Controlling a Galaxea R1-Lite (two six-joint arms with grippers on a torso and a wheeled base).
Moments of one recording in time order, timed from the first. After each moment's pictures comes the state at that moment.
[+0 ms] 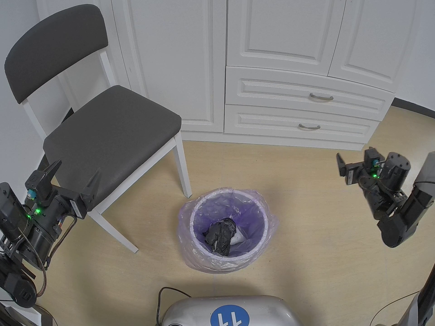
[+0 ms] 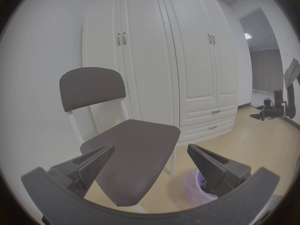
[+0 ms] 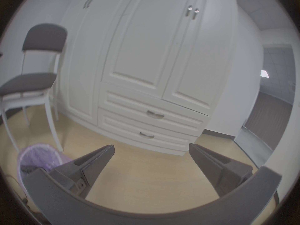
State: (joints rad) left arm -0.23 1.53 -0.12 -1.52 0.13 0.17; right arm 0.15 2.01 -0.55 -1.55 -0.31 -0.30
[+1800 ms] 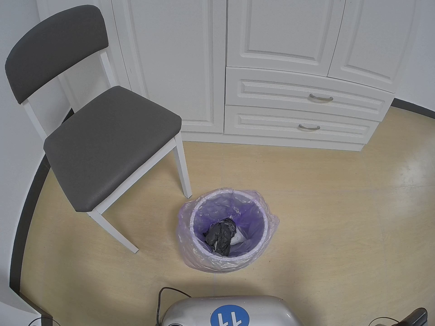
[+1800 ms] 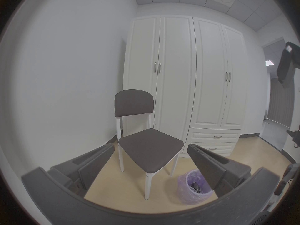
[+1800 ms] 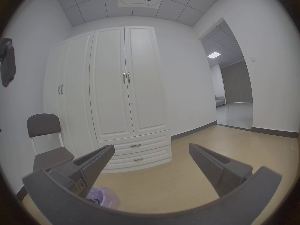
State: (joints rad) left arm -0.05 0.19 -0.50 0.12 0.14 -0.08; right arm 0.00 0.04 -0.22 -0.19 -0.31 0.12
